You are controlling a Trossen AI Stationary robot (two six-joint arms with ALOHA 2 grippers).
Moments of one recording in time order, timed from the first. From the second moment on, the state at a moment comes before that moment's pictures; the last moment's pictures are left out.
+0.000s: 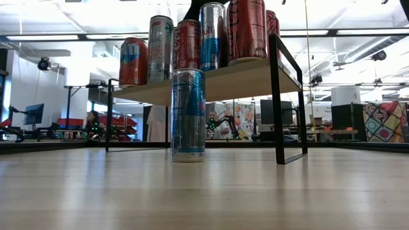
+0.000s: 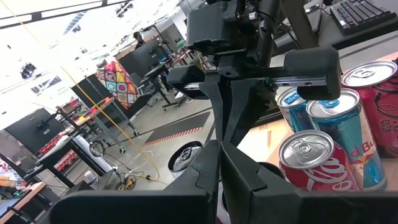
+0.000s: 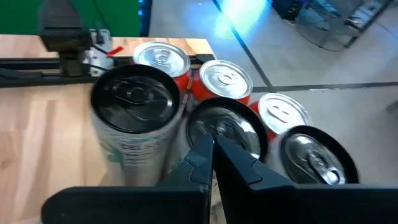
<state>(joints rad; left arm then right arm) 0.08 0.80 0.85 -0.08 -0.30 0.54 -0.15 1.81 1.83 -0.52 0.22 -0.11</state>
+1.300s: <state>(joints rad) 0.08 0.80 0.85 -0.08 -0.30 0.54 -0.25 1.76 1.83 -0.57 0.26 -0.10</state>
